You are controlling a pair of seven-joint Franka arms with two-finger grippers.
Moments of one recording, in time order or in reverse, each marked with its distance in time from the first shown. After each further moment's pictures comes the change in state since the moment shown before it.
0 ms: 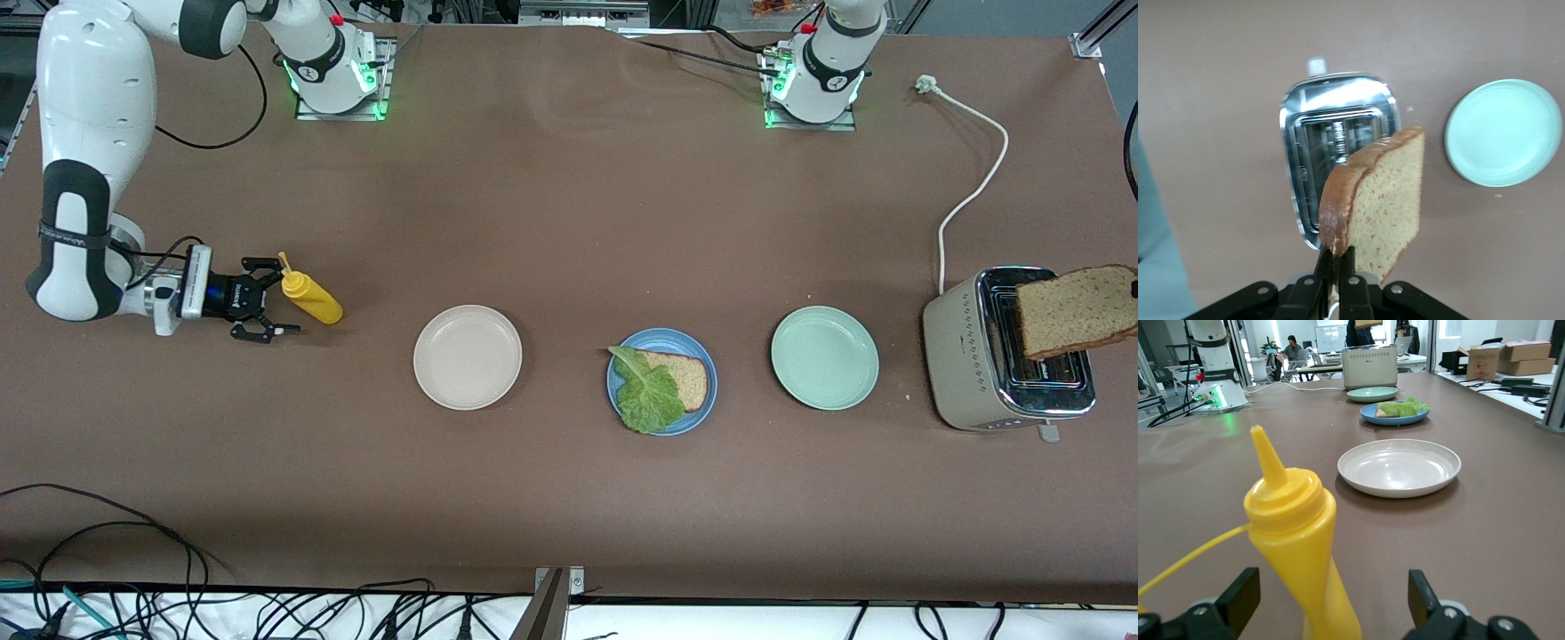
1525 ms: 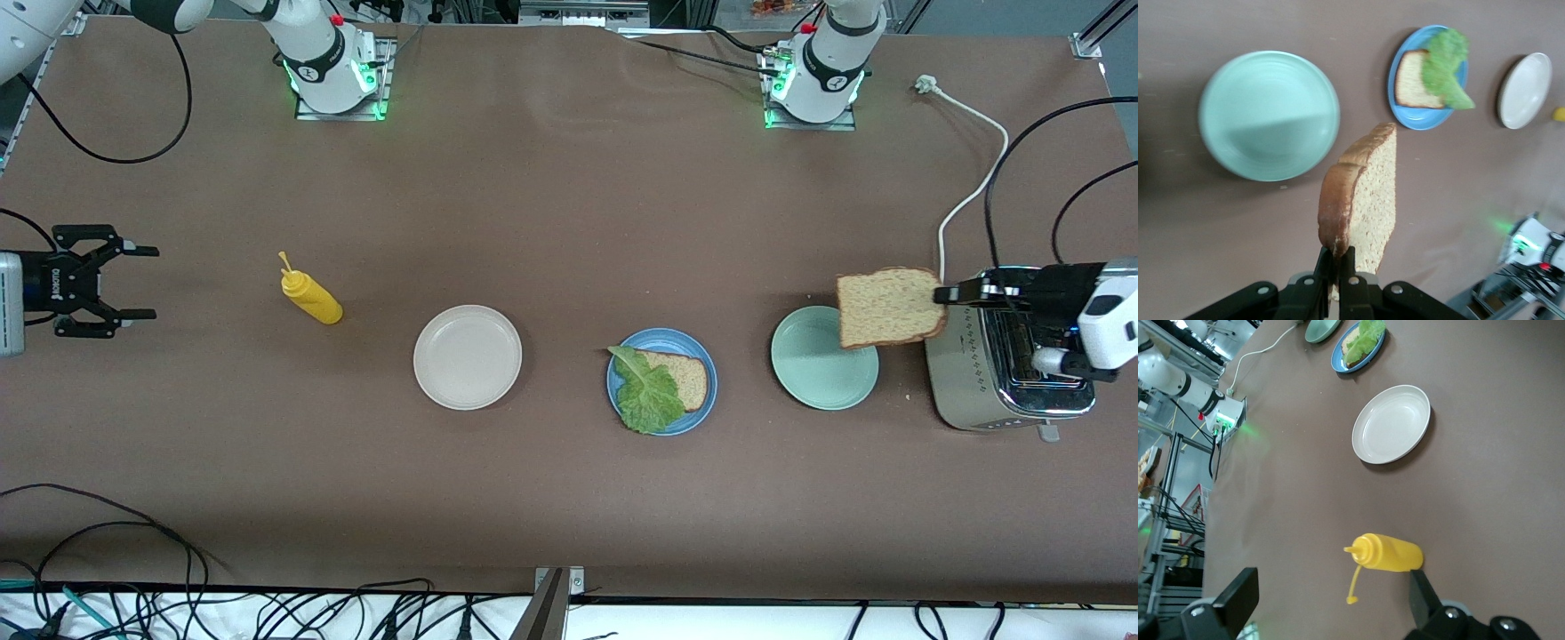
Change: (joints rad) left arm -0.107 0.149 -0.003 -0.015 -0.533 -0.148 -0.173; right arm 0.018 -0.096 -0.259 0.612 -0.329 -0.323 1.090
